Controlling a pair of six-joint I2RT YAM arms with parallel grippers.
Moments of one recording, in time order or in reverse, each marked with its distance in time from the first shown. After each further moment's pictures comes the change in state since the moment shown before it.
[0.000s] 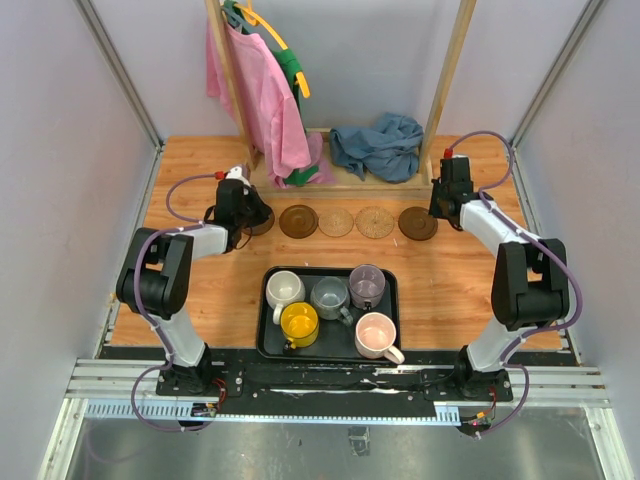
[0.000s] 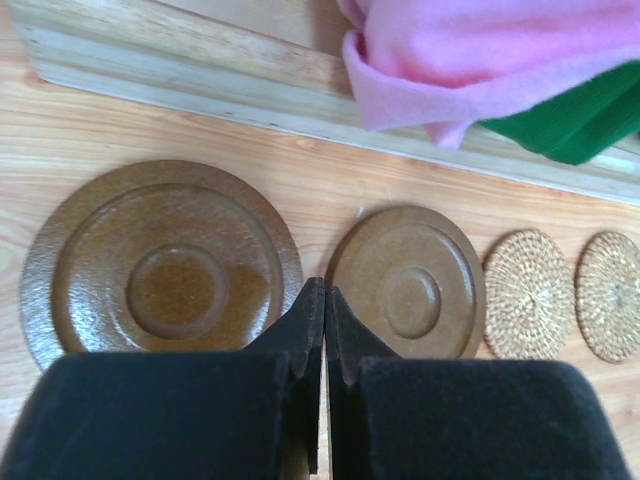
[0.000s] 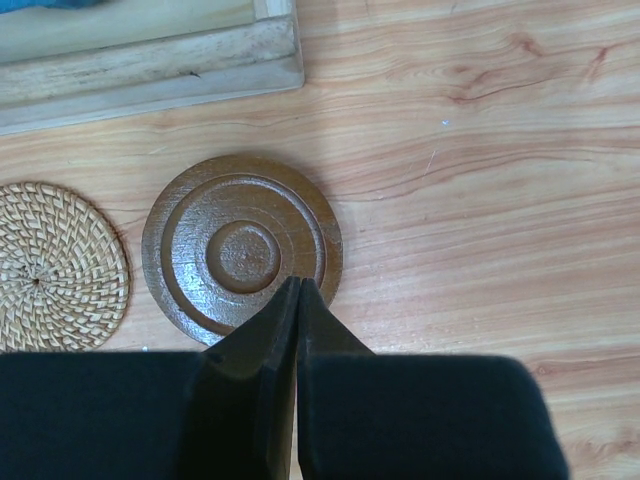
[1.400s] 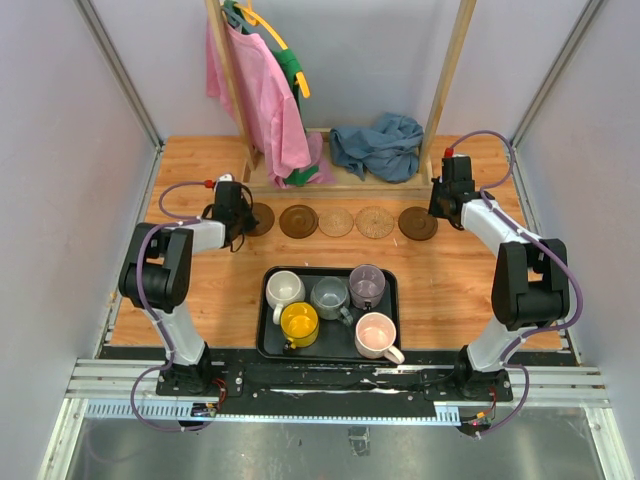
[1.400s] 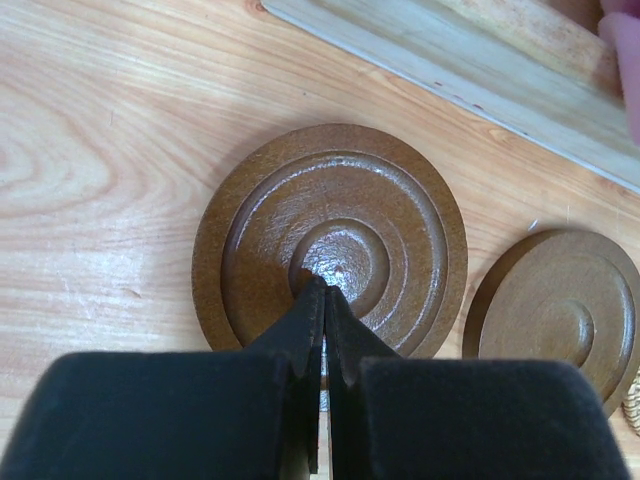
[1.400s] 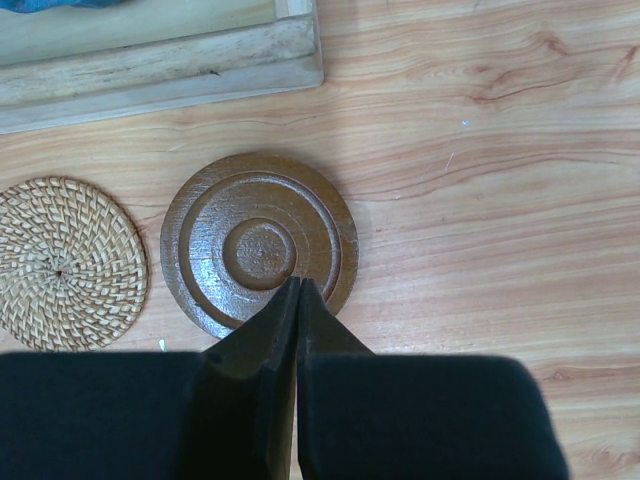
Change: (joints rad) left arm 0.041 0.052 0.048 -0.202 -0.202 -0.026; right arm -0.008 0.000 0.010 -0.010 -0.047 0.010
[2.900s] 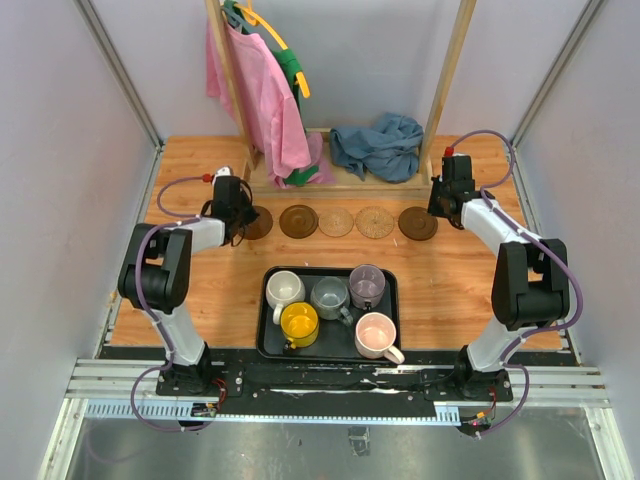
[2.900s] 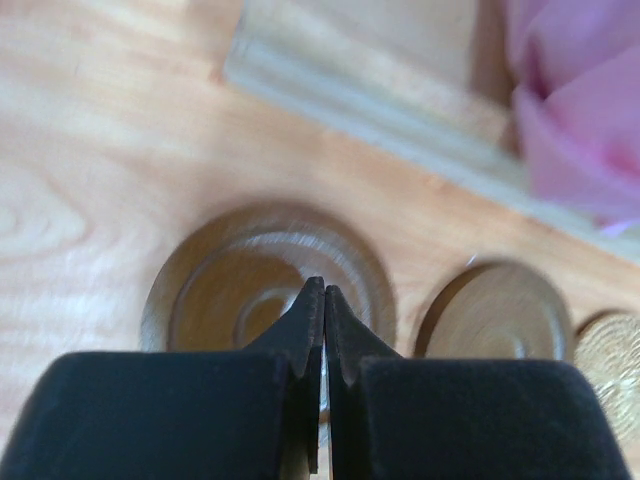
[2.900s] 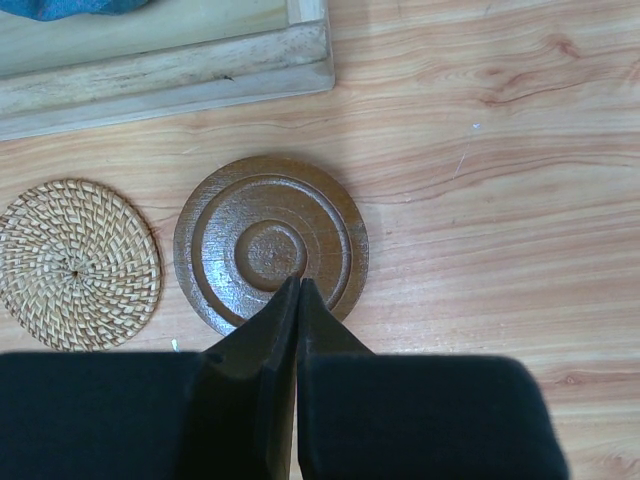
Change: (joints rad) left arm 0.000 -0.027 -0.005 0.038 0.005 -0.029; right arm 0.000 0.000 0.006 0.000 -0.018 0.015
